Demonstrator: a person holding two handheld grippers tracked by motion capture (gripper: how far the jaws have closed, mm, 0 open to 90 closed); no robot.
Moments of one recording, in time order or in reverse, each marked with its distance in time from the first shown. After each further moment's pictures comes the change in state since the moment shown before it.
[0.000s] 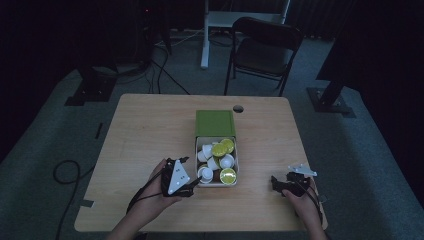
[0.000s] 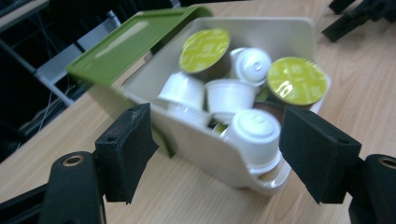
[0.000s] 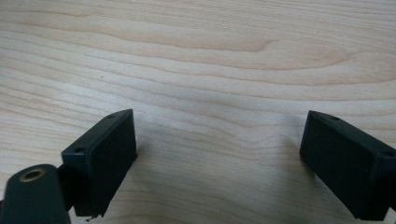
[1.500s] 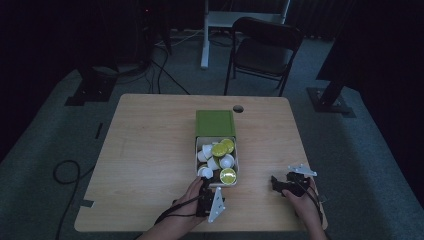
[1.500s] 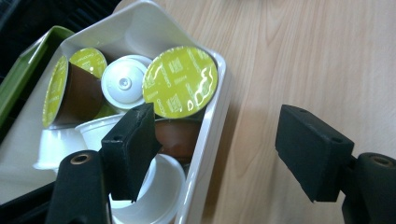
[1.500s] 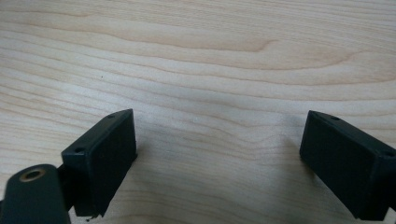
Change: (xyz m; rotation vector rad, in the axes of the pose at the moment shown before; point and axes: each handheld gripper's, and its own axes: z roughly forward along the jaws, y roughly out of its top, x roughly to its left) left arm -0.088 0.014 0.047 0.072 -0.098 0.371; right arm 0.000 0.000 0.000 0.000 0.000 0.000
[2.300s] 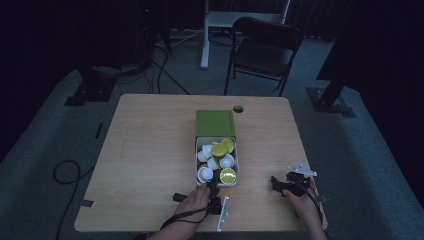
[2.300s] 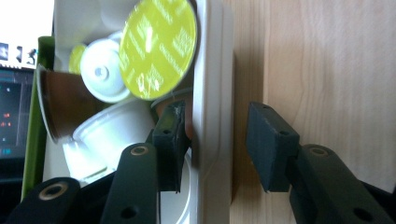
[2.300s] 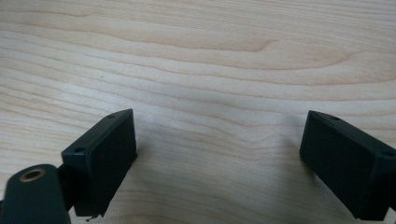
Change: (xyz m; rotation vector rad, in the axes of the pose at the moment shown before) left arm -0.028 -0.012 0.033 0.190 0.206 0.413; right arm 0.000 0.000 0.000 0.000 0.000 0.000
